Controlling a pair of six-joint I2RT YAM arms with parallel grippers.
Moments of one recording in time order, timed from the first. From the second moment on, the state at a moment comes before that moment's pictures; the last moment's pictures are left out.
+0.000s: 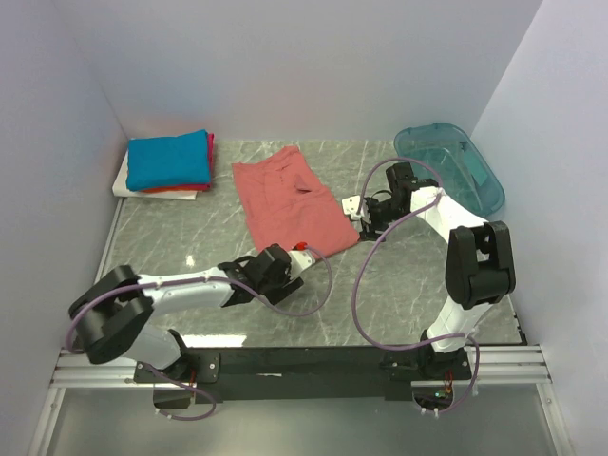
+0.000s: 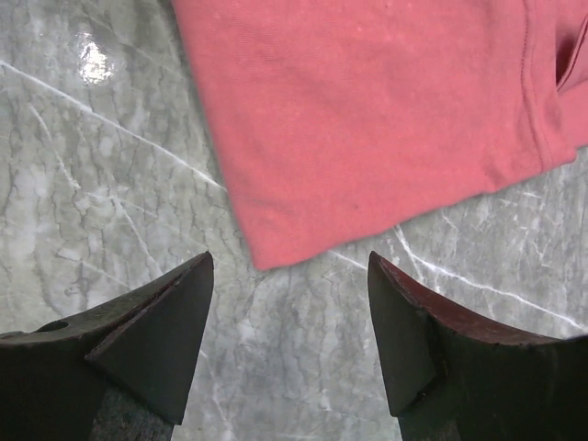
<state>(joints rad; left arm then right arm) -0.93 1.40 0.66 -0.12 -0.22 0.16 0.18 1.73 1.22 -0.75 -0.74 -1.54</state>
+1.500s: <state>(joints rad) -0.94 1.48 0.60 0.05 -0.36 0.20 0.40 1.78 1.06 -0.47 -0.45 -1.56</state>
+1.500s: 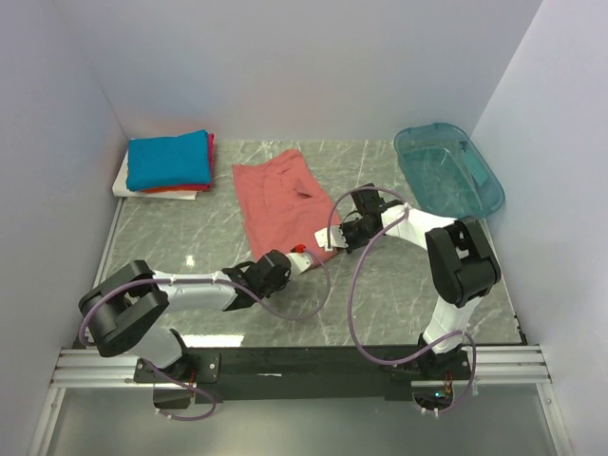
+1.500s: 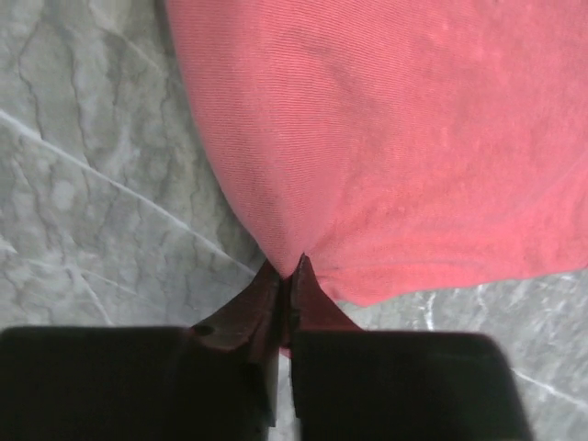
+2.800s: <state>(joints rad) -0.58 1.29 0.68 0.12 0.10 0.38 0.32 1.75 1.46 -0.79 -0.56 -1.10</state>
